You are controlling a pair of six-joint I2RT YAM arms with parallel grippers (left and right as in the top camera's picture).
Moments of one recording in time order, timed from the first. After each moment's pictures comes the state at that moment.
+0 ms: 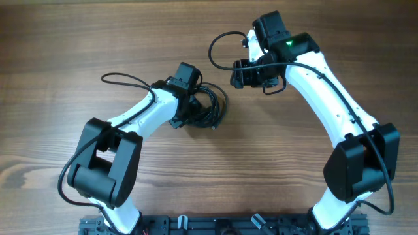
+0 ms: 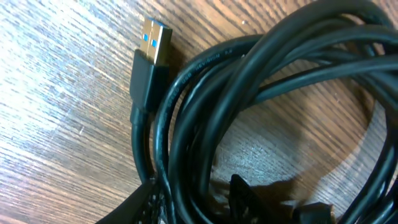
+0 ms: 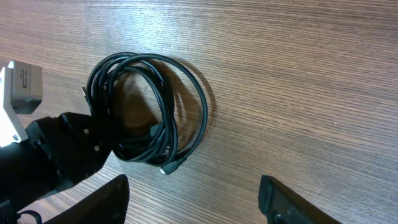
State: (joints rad) left arm -0.43 1.86 1.13 -0.63 -0.01 -1.08; right arm 0.36 1.87 1.63 -1.01 -0.27 0.26
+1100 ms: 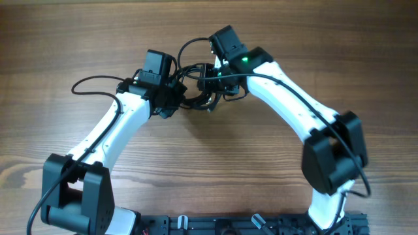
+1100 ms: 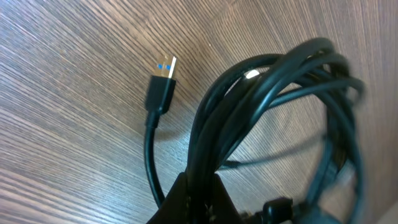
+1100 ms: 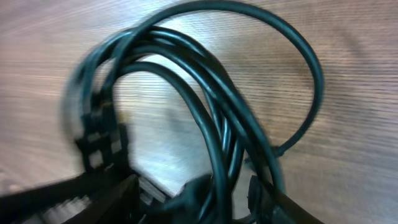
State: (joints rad) left arm -0.28 1.64 1.12 -0.61 0.18 -1.17; right arm 0.56 2.02 1.62 -0.76 -0.25 0.64
